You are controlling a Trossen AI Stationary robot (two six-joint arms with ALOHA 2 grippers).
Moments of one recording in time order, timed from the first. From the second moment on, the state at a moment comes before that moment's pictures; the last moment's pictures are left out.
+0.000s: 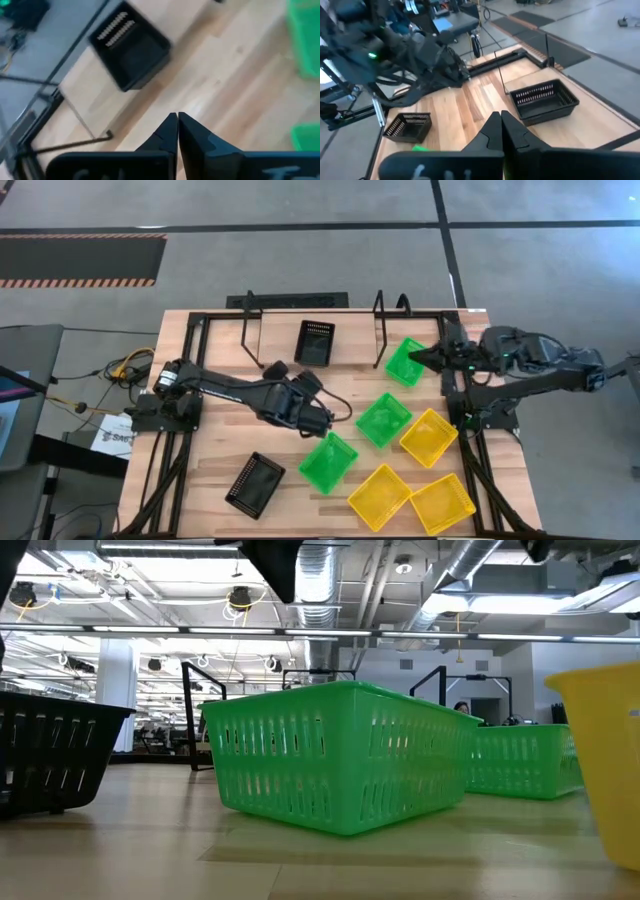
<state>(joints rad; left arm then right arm) -0.26 1.95 1.96 -1.47 -0.69 -0.86 0.04 0.66 0.97 -0.58 0.24 0.35</state>
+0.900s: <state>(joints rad) -0.37 1.94 1.72 -1.10 -0.38 -1.47 0.15 0.41 0.97 -0.80 0.26 0.41</state>
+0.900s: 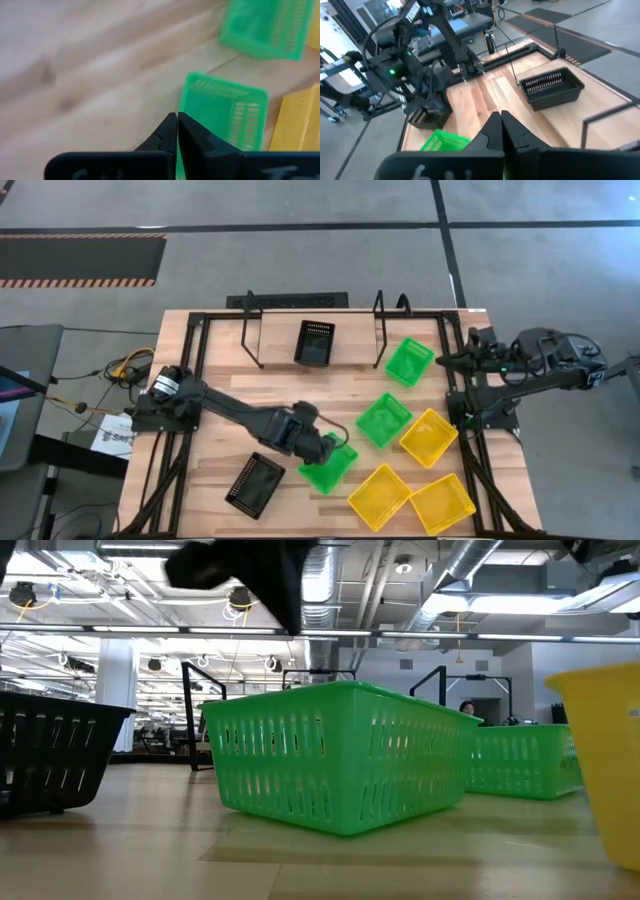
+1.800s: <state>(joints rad) -0.47 1.94 1.81 -1.39 -0.08 -1.64 0.15 0.39 0.97 -0.88 0.18 0.41</state>
